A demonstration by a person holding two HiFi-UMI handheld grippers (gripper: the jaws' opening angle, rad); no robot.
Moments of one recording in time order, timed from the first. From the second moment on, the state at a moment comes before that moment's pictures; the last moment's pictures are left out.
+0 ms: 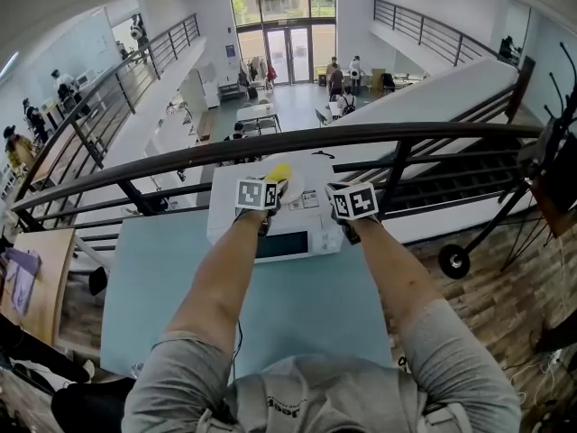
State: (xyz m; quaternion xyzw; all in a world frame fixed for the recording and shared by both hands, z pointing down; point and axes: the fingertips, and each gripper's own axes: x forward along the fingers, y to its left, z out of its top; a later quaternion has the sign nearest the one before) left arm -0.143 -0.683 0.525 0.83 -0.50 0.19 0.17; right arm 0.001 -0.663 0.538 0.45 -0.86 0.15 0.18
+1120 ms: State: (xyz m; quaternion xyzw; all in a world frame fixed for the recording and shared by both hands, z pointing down) left arm -0.142 -0.705 0.549 0.82 -0.50 0.22 0.17; right arm -0.003 -0.683 0.557 0.44 -0.86 0.15 0.19
